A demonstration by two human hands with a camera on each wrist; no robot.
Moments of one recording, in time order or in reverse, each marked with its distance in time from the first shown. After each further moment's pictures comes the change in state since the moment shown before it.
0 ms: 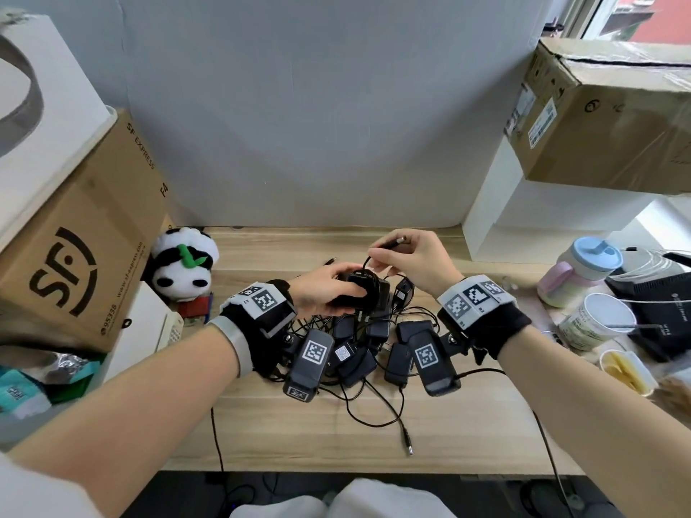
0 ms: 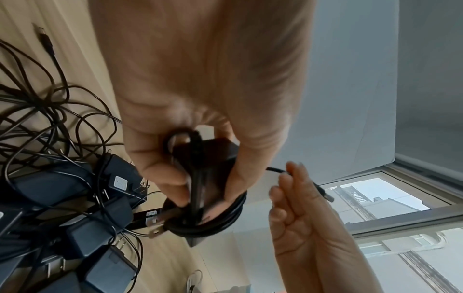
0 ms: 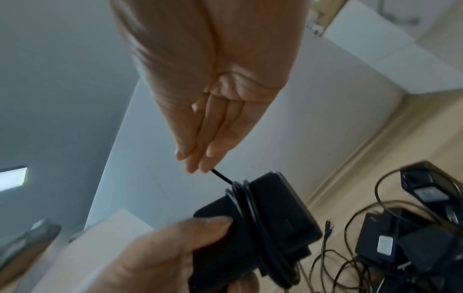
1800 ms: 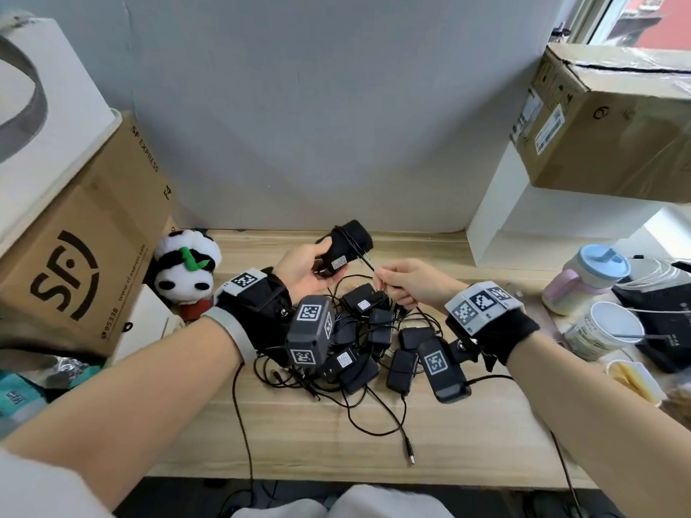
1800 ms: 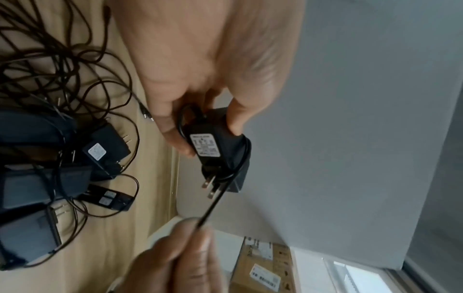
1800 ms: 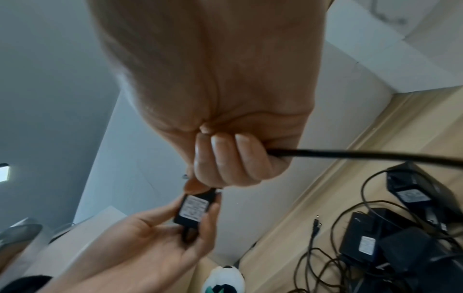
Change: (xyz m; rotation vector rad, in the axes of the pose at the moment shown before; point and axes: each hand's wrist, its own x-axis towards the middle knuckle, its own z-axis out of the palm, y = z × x) left_hand 0.016 0.018 -0.026 -0.741 0.253 0.055; right_hand 0.009 0.013 -0.007 -0.191 -0.476 0.272
